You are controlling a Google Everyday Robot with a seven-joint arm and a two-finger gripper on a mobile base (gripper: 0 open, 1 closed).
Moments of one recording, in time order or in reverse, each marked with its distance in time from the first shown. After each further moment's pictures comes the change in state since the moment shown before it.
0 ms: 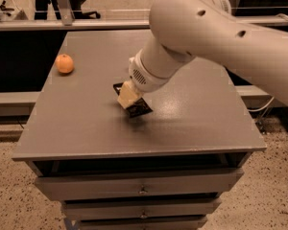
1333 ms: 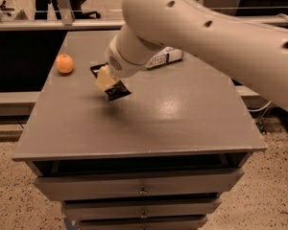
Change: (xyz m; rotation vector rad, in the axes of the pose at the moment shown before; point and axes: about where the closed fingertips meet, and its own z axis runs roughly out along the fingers) arm -0.071 0.008 0.009 0.030 -0.123 -0.130
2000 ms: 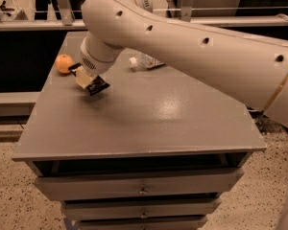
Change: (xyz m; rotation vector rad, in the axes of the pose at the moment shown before) arm -0.056 0.006 0.070 0.009 -0.001 -0.196
